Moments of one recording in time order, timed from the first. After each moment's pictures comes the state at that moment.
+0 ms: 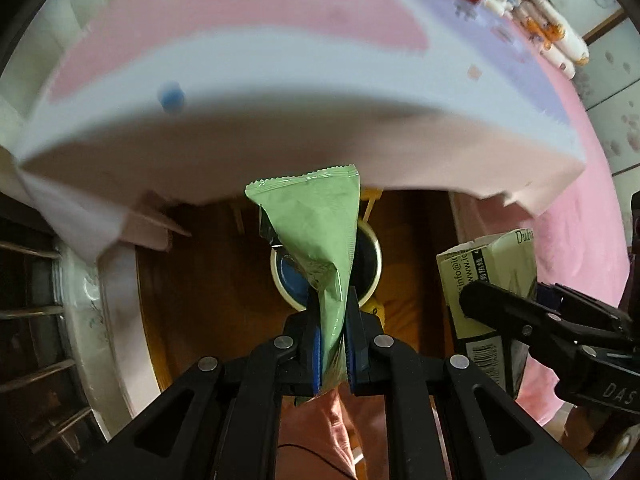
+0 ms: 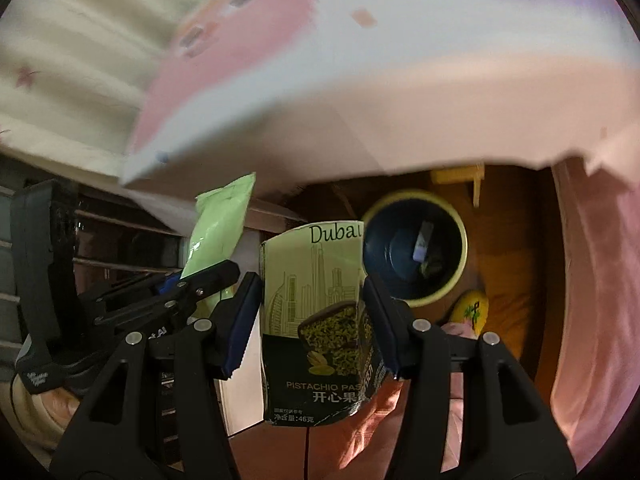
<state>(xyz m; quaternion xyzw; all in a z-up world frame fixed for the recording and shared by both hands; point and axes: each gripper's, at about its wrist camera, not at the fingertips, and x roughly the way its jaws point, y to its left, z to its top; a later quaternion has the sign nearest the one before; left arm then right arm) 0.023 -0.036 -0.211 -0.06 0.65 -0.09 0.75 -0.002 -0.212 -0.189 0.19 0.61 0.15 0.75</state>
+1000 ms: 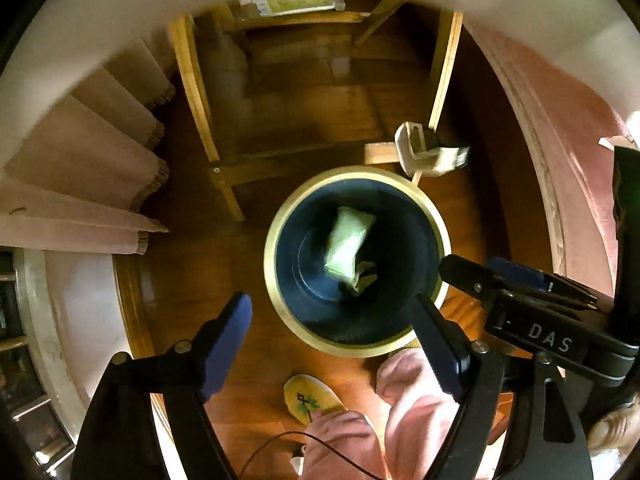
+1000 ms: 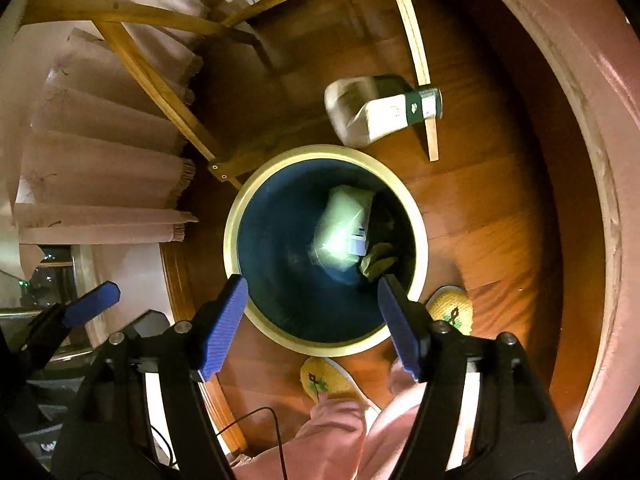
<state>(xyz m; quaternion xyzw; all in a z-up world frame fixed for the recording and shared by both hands) 0.071 -0.096 -0.439 0.00 0.67 -0.06 0.74 0.046 -0.255 -0.455 0.19 0.66 0.06 0.72</state>
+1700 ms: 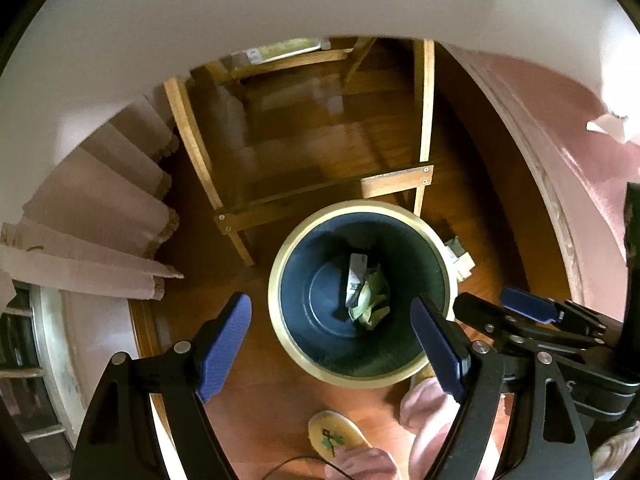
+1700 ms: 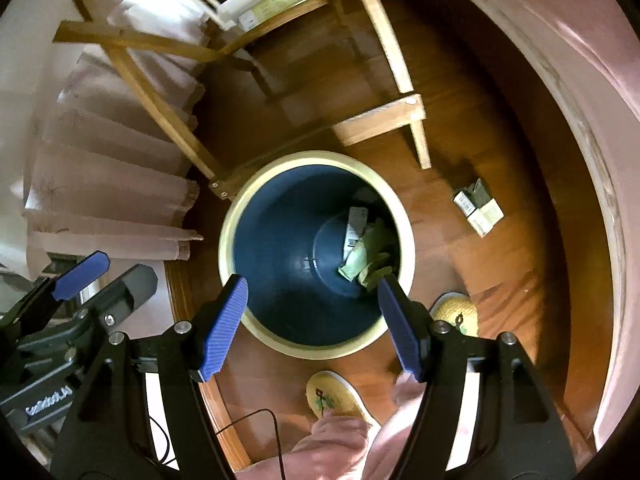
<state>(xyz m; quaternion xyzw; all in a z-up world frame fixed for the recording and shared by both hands) 0.051 -0.112 -0.417 0.06 0.60 -0.07 0.79 0.001 -0.279 -0.445 0.23 0.62 0.04 0.75</state>
